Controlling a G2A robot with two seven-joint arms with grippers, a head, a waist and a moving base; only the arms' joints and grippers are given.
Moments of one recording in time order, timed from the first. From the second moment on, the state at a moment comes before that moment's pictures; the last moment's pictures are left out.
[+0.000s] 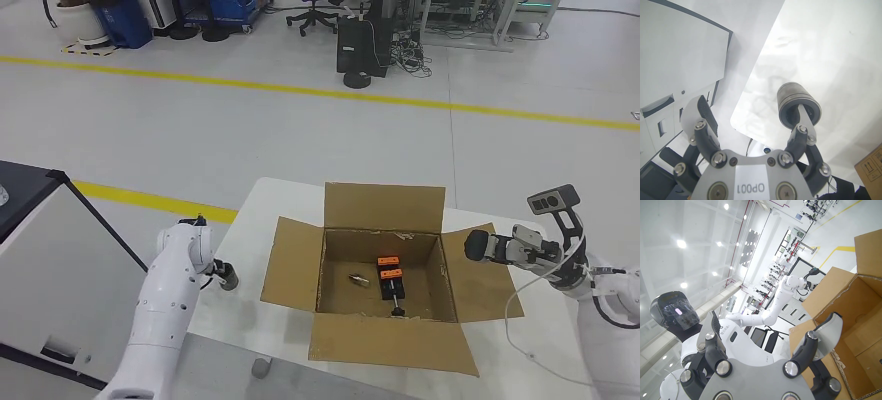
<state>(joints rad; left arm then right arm) 0.96 -1.37 -1.48 -1.13 1.53 0.20 -1.41 -1.24 -0.99 1.70 -1.47 0.77 -0.19 1.44</state>
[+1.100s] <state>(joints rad) 0.98 -1.37 -1.48 -1.19 1.46 0.18 -1.49 -1.24 -0.99 1.70 -1.47 0.77 -0.19 1.44</state>
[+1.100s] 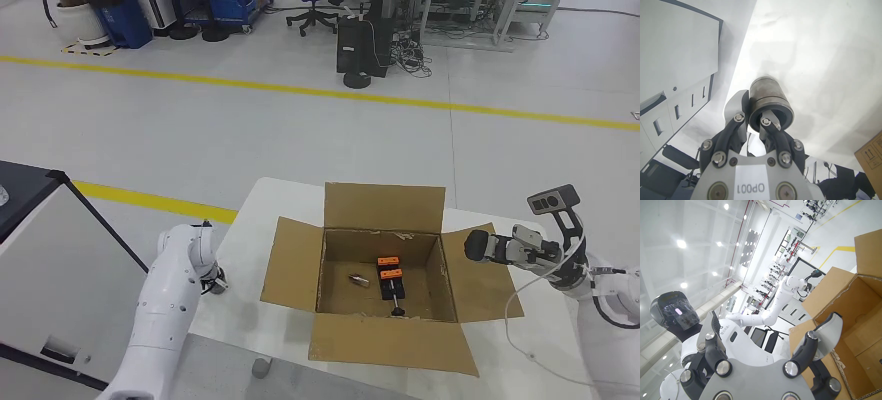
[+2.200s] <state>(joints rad) 1.16 -1.33 -1.64 -1.90 1.23 0.19 -1.54 -1.24 -0.99 1.70 -1.47 0.77 -0.19 1.44</state>
